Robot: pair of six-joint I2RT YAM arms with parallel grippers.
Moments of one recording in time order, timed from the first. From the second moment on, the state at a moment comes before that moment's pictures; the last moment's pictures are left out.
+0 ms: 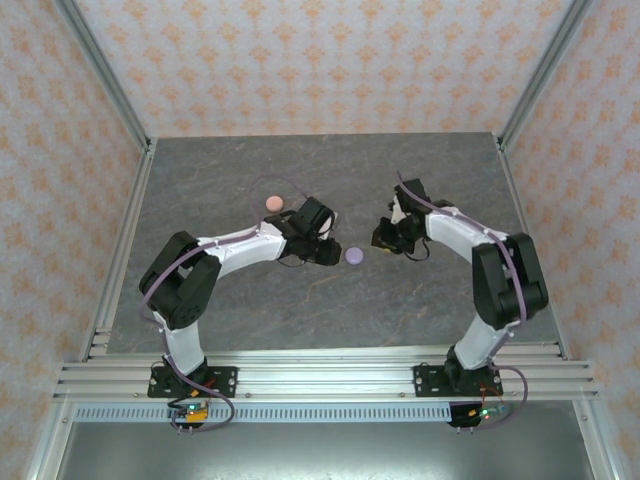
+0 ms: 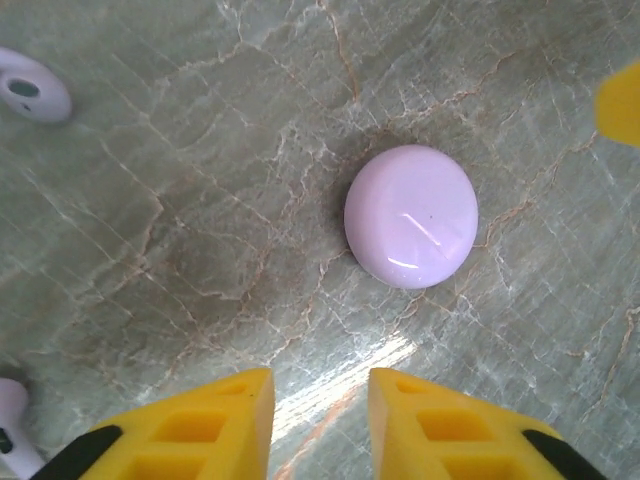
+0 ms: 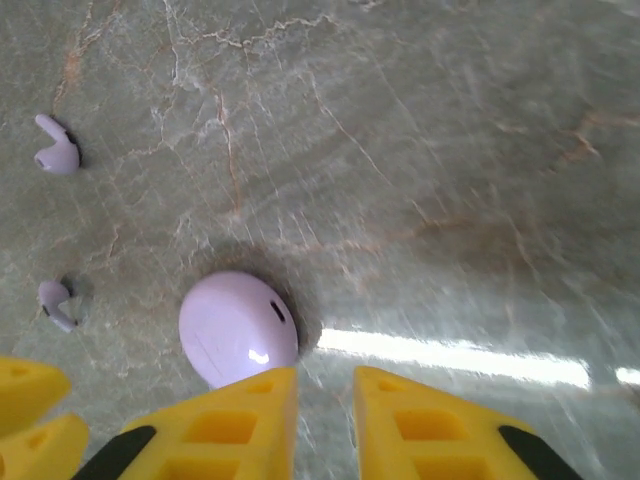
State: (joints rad) left arm -0.66 1.83 1.19 -0.40 0.19 -0.46; right arm 0.30 1.72 1.09 -0.58 -0.38 0.51
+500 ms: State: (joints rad) left arm -0.66 1.96 1.19 -0.30 0.25 -0.59; right arm 0.32 1.98 1.34 -0.62 -0.37 0.48
